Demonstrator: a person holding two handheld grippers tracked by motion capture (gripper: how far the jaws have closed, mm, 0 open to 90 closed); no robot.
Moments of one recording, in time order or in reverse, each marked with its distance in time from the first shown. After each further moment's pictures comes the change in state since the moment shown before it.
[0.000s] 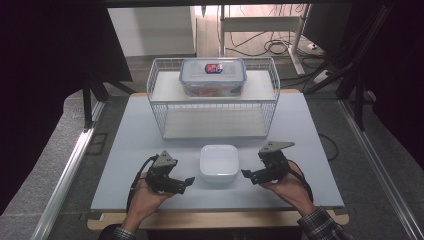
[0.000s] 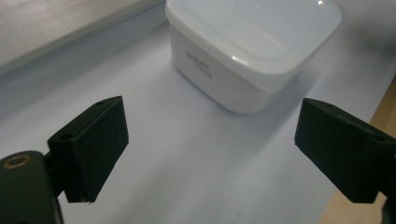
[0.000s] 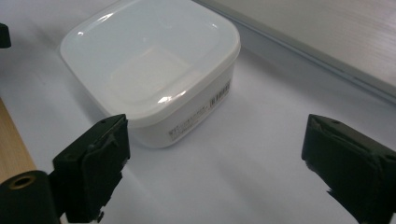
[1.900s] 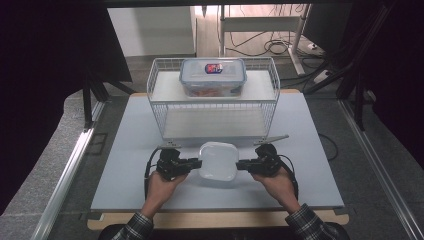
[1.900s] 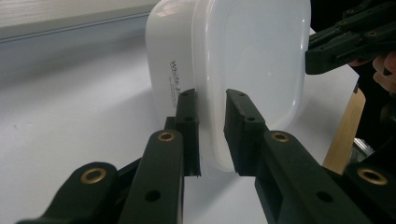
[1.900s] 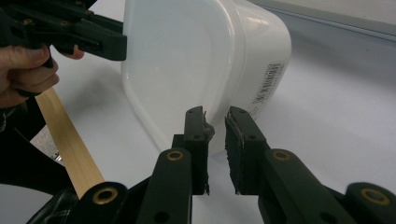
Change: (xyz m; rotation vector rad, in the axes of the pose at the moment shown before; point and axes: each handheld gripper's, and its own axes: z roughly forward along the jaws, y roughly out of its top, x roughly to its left) left arm 0.012 0.020 0.028 -0.040 -0.178 -0.273; right arm 0.003 0.014 0.014 0.042 0.181 0.232
